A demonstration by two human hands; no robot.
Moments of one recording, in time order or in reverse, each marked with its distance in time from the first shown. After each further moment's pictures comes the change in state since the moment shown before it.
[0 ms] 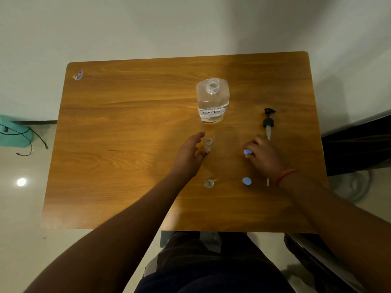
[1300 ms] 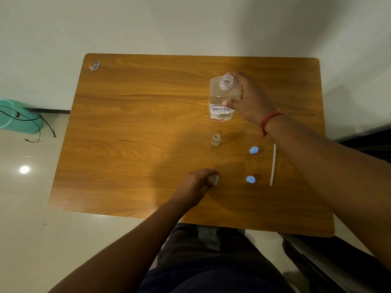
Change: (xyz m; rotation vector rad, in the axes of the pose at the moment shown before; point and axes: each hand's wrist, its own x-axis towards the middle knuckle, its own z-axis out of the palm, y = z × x) left_hand -0.085 -0.026 0.016 0.037 -0.208 0.039; right_hand 0.104 -0.096 -0.095 0.486 0.130 -0.033
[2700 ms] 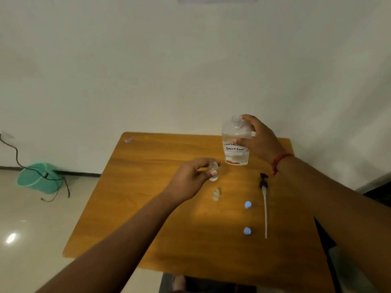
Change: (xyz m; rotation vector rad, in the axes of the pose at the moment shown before) left_hand -0.019 0.173 -0.146 -0.105 0.281 0.339; right_hand -0.055 -0.108 -0.113 0.016 0.183 -0.096
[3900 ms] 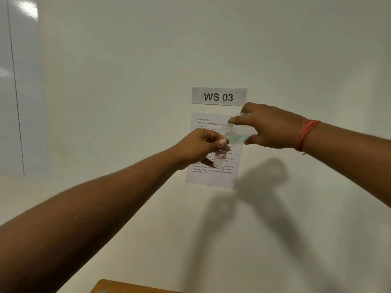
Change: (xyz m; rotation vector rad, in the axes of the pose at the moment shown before) left_hand 0.135 0.358 -0.207 0.022 0.090 0.436; right_hand 0.044 -0.374 -0.274 -1.235 0.308 -0.738
